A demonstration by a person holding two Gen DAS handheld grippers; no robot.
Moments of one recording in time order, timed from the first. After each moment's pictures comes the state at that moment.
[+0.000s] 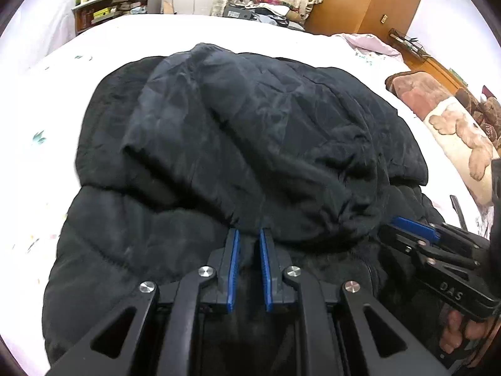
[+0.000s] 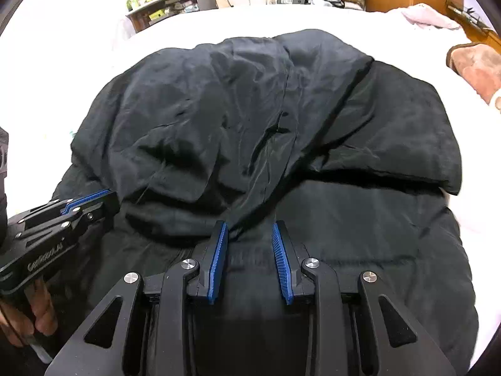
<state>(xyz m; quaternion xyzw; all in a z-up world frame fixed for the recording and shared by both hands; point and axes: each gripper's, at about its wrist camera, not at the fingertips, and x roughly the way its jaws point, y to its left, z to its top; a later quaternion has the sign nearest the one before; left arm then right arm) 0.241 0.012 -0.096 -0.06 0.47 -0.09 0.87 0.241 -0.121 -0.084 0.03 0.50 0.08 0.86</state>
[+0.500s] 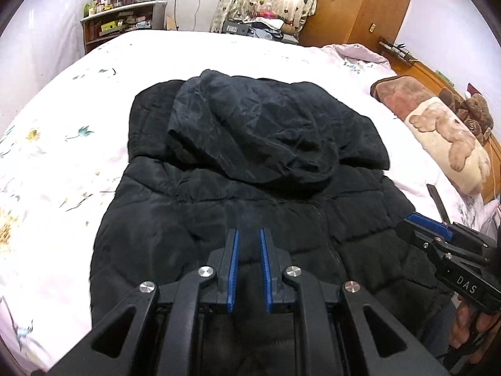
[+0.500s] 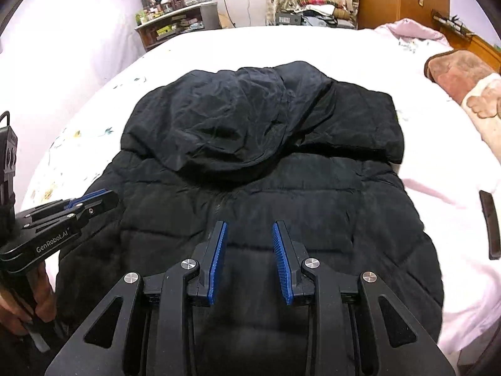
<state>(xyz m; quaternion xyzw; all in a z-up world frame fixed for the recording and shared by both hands) 0.152 0.012 -0.036 -0.06 0.45 -0.09 0.89 0.138 -0.119 -0.012 0.03 0.46 0.08 0.88</state>
